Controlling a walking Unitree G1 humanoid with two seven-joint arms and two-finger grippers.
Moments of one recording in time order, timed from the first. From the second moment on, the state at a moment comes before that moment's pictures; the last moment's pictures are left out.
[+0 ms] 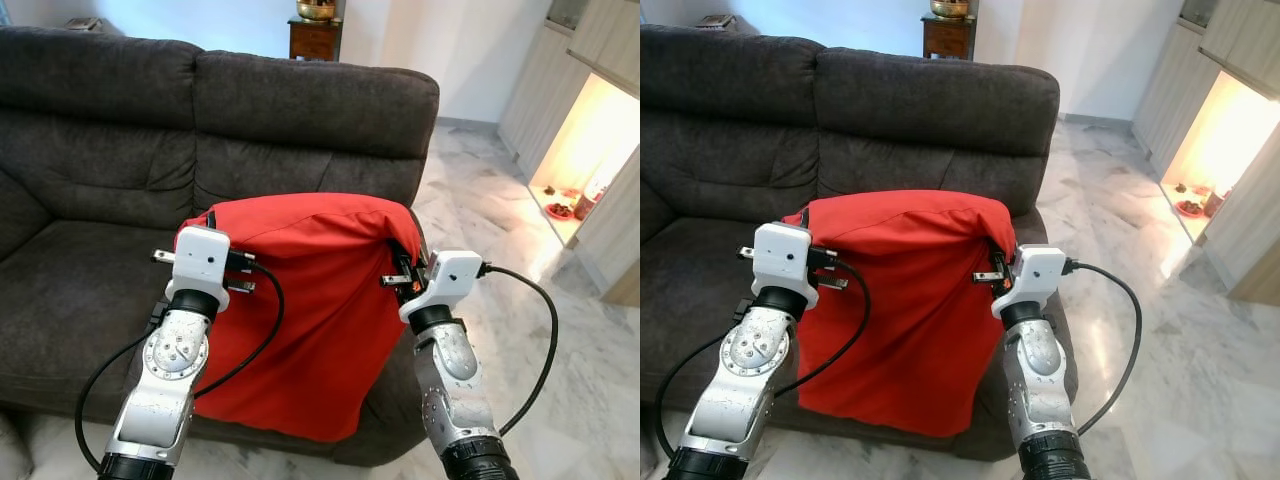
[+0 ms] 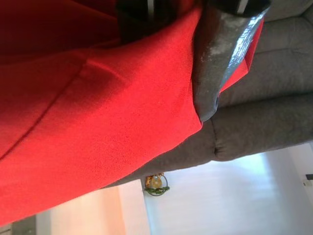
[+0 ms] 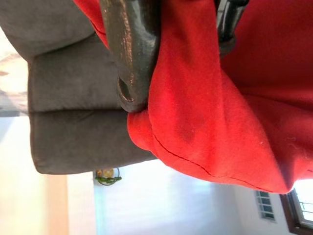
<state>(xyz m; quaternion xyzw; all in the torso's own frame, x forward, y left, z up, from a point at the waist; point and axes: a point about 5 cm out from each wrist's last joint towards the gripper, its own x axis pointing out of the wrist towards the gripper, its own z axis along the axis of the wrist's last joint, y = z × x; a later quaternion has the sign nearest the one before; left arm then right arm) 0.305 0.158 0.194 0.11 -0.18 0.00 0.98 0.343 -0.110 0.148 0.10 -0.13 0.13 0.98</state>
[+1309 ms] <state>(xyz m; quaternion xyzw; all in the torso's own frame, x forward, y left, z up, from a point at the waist) 0.305 0.154 0.193 0.11 -0.18 -0.01 0.98 0.338 -0.107 0.137 0.08 -0.09 0.16 0.98</state>
